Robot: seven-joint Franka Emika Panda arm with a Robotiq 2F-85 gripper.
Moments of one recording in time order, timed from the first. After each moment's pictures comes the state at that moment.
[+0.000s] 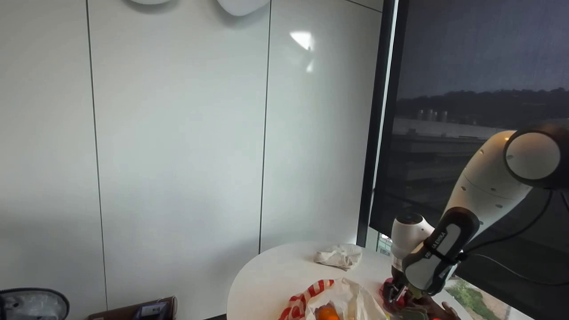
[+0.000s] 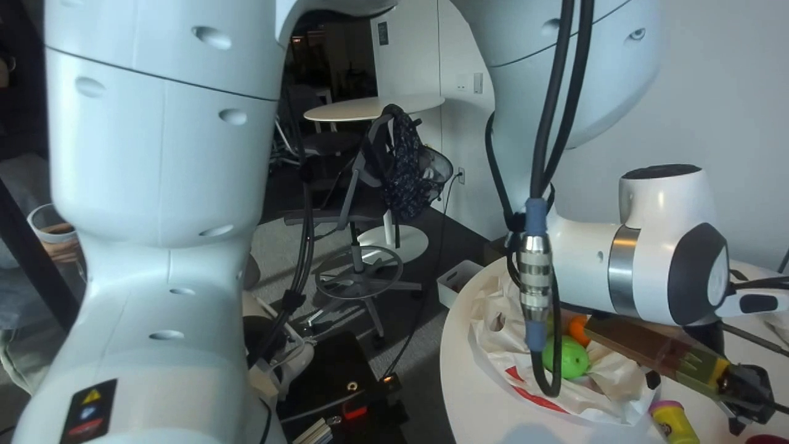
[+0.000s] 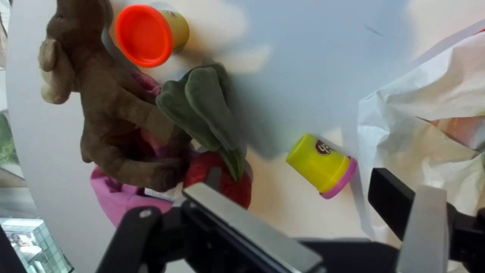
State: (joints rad) arm 0.03 0.37 -0.22 -2.30 -0.54 2.85 0.25
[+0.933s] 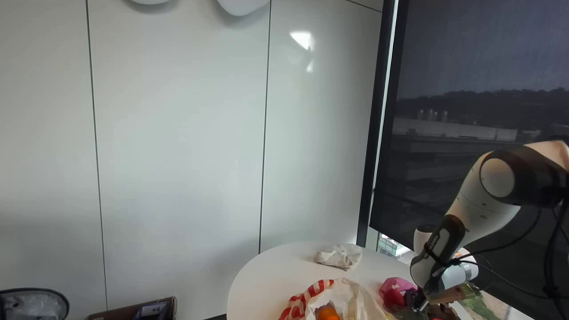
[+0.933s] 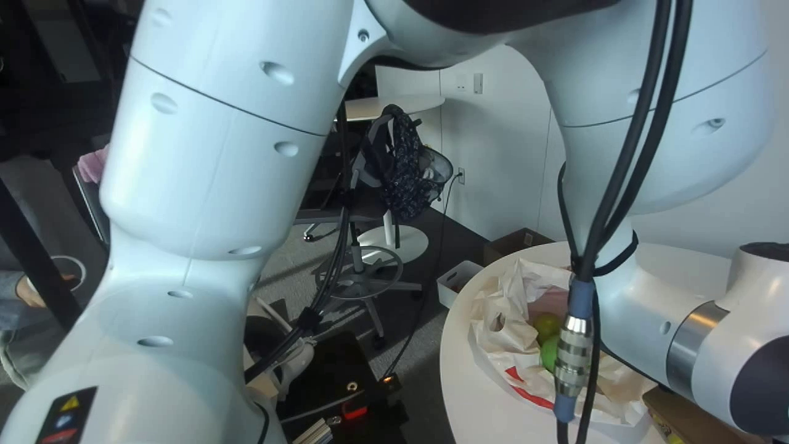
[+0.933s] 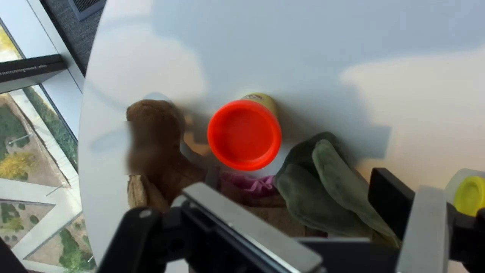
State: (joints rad) arm -0.06 0.55 -0.29 -2.18 -0.26 2.81 0.22
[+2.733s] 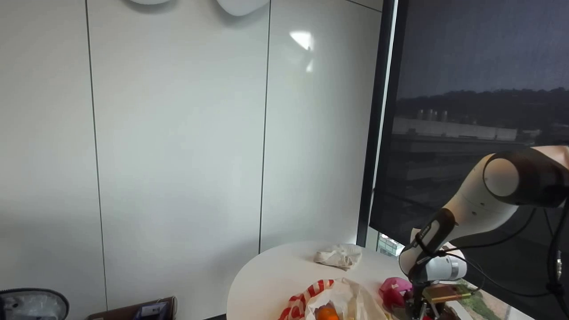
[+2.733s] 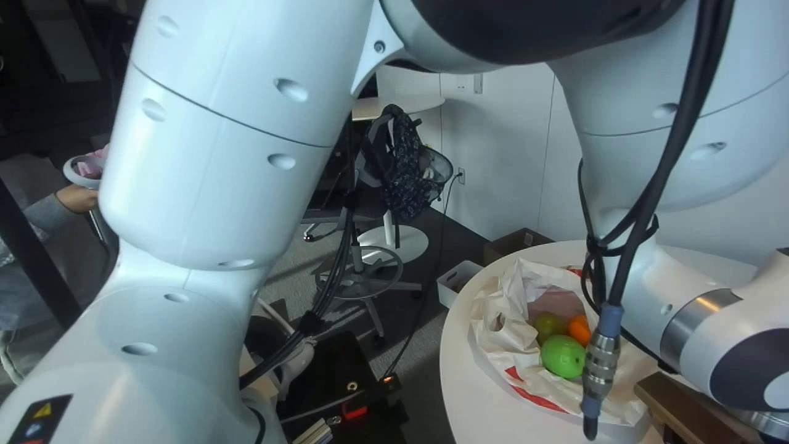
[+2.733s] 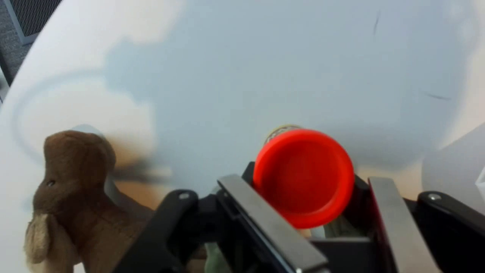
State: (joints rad) arm -0.19 0.56 -0.13 -2.12 -0.08 2.61 -0.07
